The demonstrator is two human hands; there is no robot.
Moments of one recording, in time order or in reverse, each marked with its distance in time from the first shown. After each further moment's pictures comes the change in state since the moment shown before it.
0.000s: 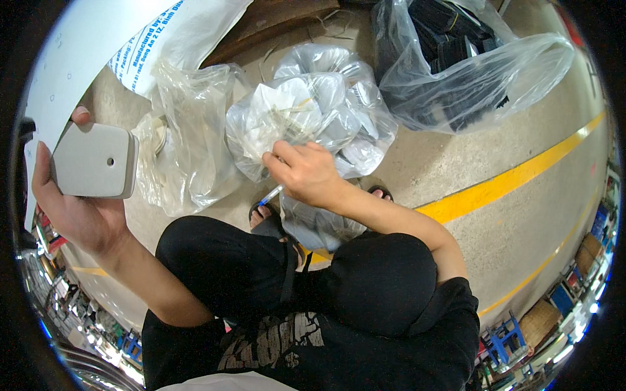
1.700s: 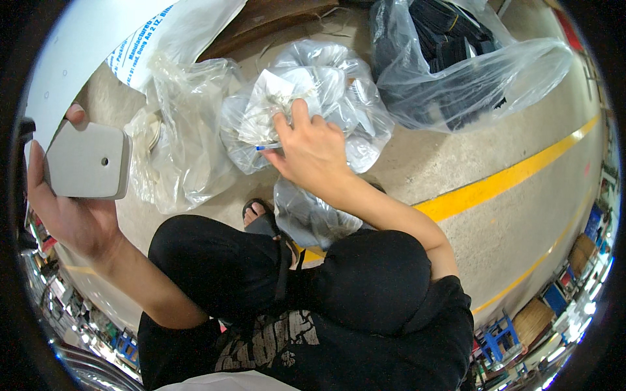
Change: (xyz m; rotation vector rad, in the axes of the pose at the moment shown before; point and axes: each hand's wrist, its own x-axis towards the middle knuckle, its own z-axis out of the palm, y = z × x) left_hand 0.002 0.006 -0.012 -0.047 -0.244 0.075; right_hand 0.032 -0.002 -0.030 -0.195 -0.265 0.324
